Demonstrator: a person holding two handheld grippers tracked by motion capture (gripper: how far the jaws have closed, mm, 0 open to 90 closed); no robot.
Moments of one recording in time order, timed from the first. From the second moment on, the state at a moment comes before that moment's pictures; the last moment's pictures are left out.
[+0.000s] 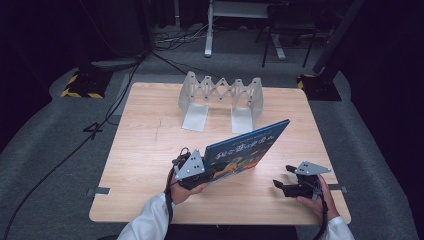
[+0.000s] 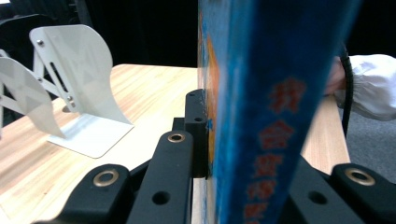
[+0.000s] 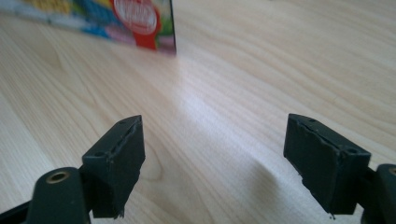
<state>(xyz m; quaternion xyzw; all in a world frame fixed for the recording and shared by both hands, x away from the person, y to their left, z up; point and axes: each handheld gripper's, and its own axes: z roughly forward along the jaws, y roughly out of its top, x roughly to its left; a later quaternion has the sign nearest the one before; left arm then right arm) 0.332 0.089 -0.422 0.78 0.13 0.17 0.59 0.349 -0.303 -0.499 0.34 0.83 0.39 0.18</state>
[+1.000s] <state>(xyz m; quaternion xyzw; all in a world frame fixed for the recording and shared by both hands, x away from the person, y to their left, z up) 0.343 0.123 -0.404 0.78 0.18 0.24 0.56 0.352 -0.297 -0.504 0.35 0.84 0.37 0.17</state>
